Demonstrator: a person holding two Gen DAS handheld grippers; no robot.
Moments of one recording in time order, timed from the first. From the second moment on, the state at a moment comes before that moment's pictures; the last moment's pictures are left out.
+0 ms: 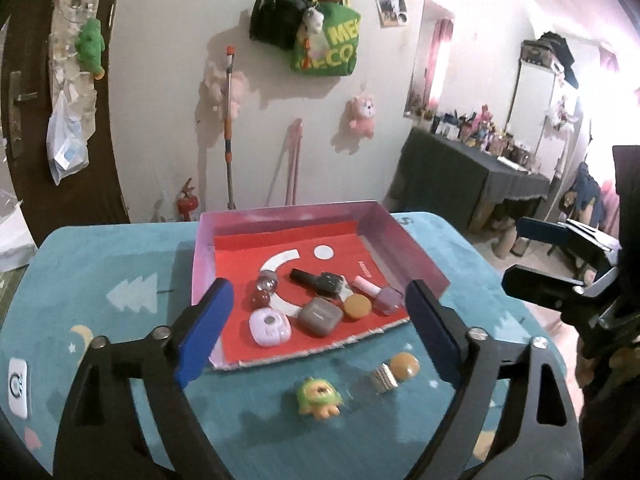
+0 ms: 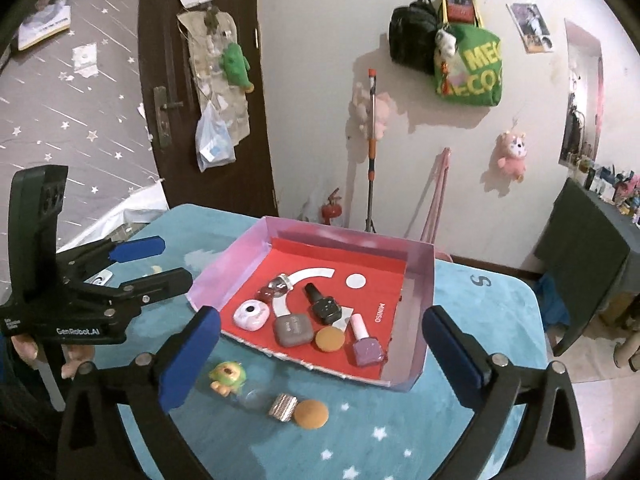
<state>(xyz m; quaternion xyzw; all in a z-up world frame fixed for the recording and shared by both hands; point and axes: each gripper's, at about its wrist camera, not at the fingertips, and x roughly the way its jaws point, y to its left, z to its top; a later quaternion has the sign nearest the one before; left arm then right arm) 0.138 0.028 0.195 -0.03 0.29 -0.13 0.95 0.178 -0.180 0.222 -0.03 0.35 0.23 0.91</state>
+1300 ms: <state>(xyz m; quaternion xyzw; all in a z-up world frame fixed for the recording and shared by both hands) 0.057 0.011 0.052 -0.04 0.33 -0.07 0.94 0.075 -0.198 0.074 0.00 0.40 0.12 0.91</state>
